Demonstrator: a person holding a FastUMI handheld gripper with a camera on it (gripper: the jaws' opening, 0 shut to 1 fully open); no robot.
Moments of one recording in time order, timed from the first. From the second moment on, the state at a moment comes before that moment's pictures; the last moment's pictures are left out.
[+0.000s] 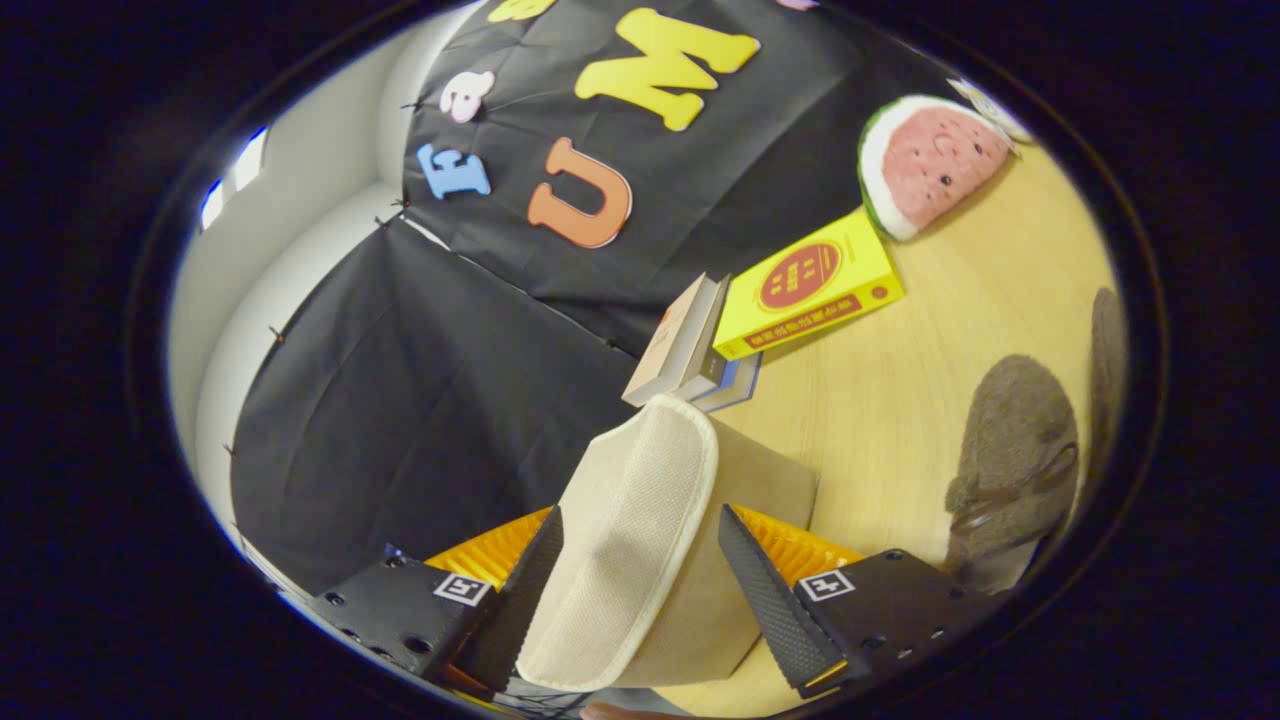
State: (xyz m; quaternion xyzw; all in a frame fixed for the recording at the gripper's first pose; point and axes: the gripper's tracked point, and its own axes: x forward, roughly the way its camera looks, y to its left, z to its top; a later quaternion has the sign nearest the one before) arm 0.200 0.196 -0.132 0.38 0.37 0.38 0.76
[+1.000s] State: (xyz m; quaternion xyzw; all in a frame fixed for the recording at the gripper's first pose) arm 0.193 0.217 -0.047 0.40 0.39 0.42 0.71
